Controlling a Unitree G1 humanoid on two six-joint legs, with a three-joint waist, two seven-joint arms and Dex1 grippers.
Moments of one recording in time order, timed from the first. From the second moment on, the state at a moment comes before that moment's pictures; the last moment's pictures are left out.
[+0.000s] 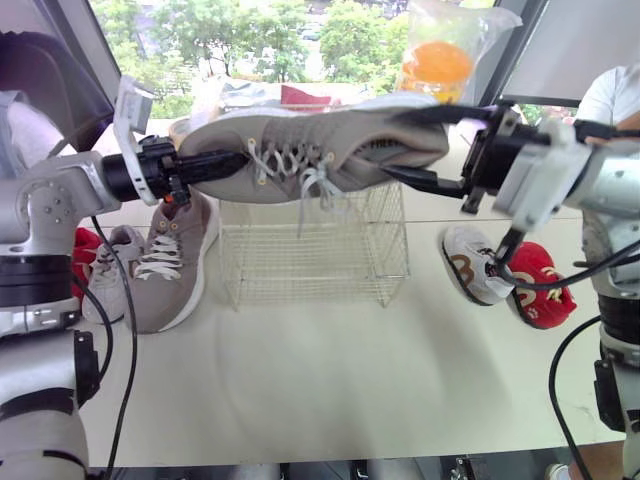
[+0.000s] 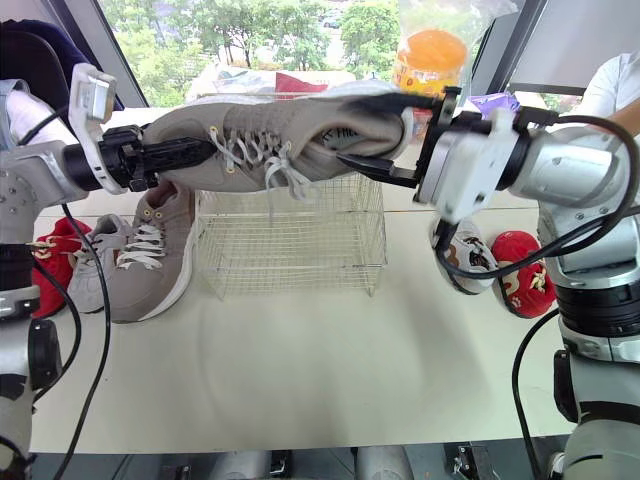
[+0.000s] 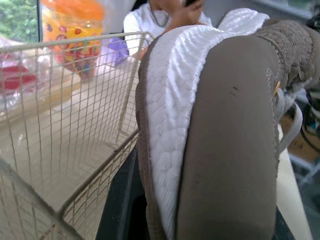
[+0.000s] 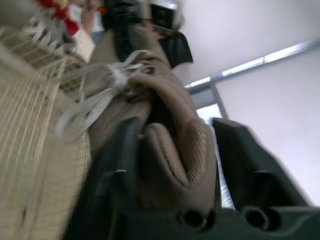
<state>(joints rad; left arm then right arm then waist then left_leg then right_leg) -0.93 0.76 0.22 0.22 -0.79 1.00 -1.05 -0.81 -0.88 -0.04 -0.25 0.37 -0.01 0.93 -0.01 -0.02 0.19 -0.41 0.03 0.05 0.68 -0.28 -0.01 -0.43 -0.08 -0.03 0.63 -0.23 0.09</state>
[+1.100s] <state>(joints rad) -0.77 0.42 0.48 -0.09 -1.41 1.17 -0.27 -0.90 -0.35 -0.23 -0.08 1.19 0.74 0.46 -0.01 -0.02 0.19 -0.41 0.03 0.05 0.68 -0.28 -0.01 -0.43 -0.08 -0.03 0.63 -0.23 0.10</state>
